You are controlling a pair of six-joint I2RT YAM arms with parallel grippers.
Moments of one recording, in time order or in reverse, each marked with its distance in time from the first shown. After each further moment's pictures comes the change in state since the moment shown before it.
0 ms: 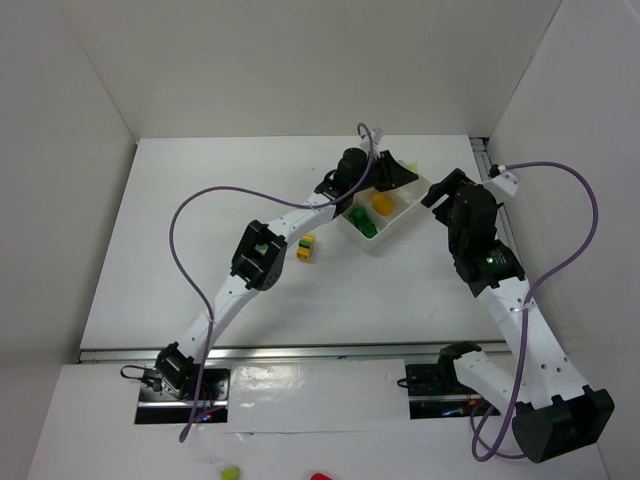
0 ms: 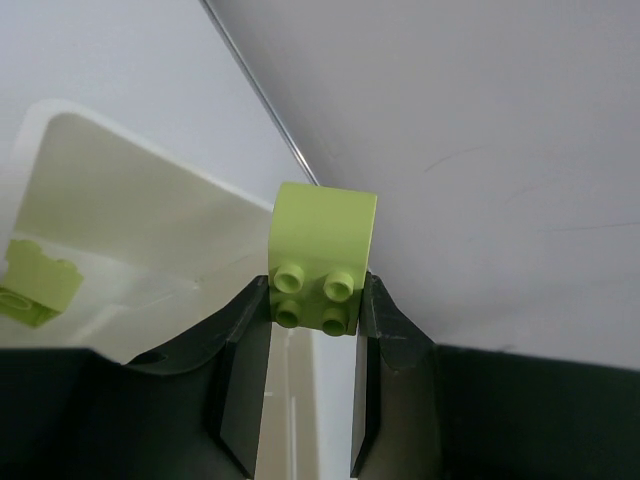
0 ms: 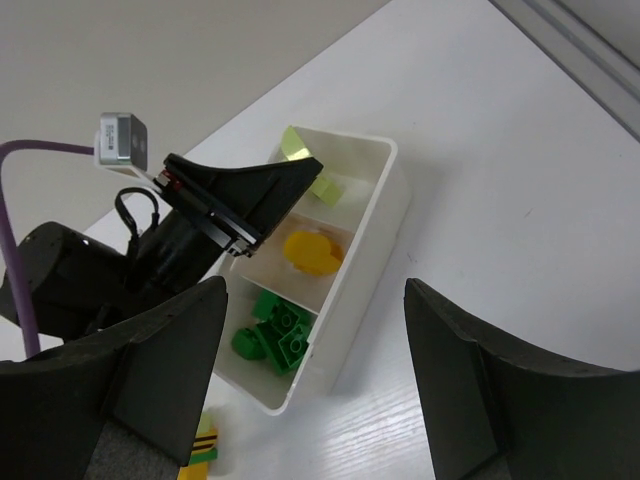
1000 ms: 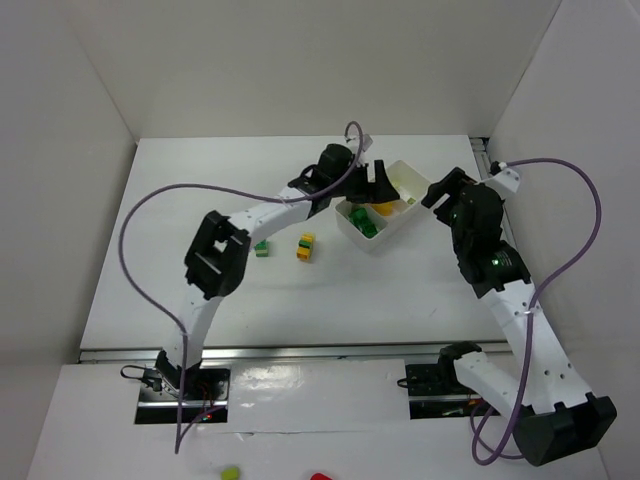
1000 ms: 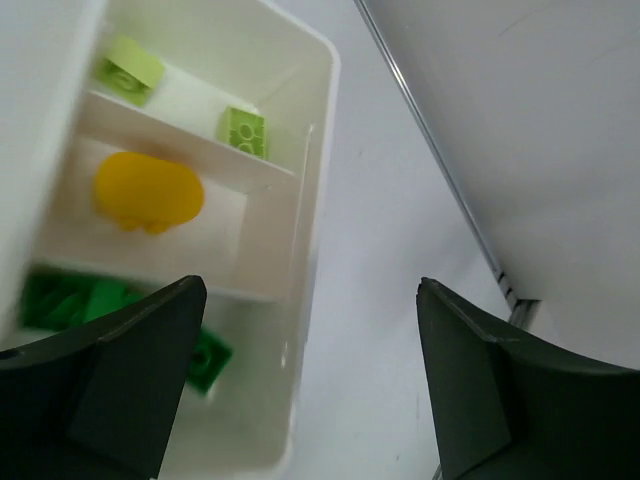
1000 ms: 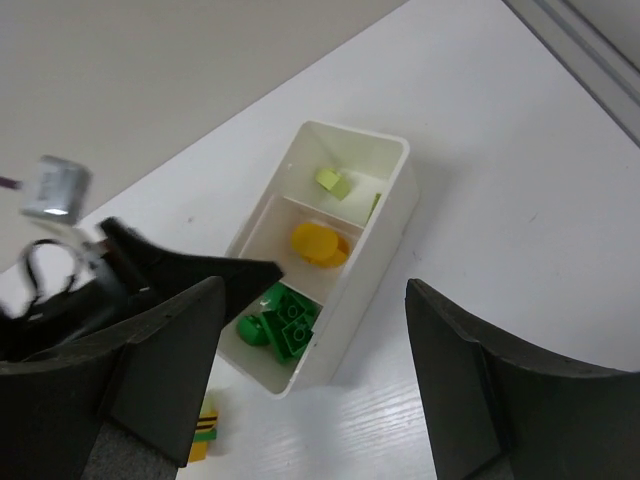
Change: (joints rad) left arm 0.000 -0.480 -0.616 -0.173 -0.011 0.212; right arm -0.007 -0.011 0.034 -0.037 -0.047 -0.043
